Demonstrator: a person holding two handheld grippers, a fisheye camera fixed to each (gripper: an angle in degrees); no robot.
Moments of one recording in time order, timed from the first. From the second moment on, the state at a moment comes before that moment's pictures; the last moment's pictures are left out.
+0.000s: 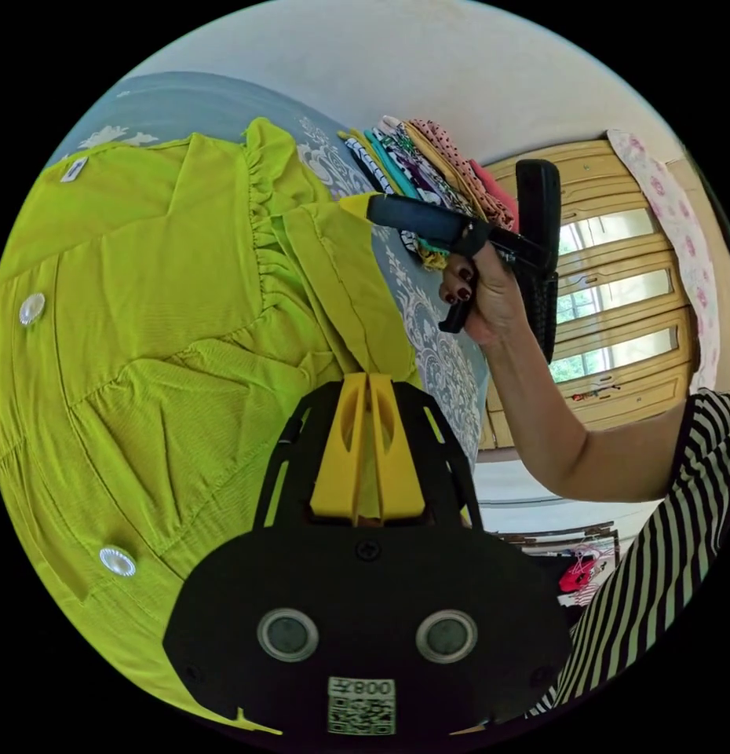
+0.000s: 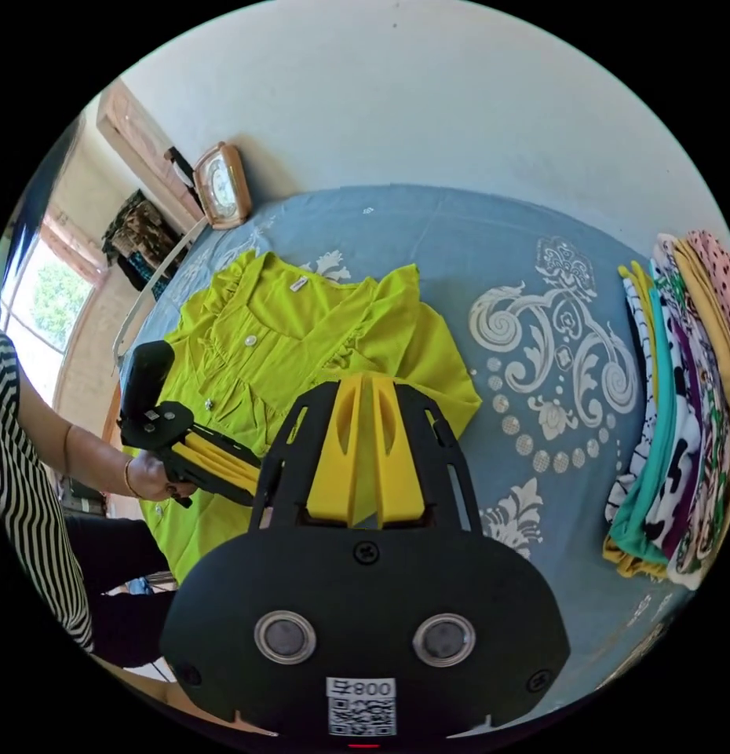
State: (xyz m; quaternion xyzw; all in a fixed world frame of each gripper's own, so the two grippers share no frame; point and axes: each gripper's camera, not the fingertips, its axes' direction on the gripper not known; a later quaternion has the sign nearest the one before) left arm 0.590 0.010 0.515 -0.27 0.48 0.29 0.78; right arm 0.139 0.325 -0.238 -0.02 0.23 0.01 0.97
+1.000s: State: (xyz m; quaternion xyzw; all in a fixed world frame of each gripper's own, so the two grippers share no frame) left arm 0.417 -0.038 0.316 -0.20 0.48 0.22 0.83; right arm 0.121 0.292 -0.087 -0.02 0.25 0.11 0.96
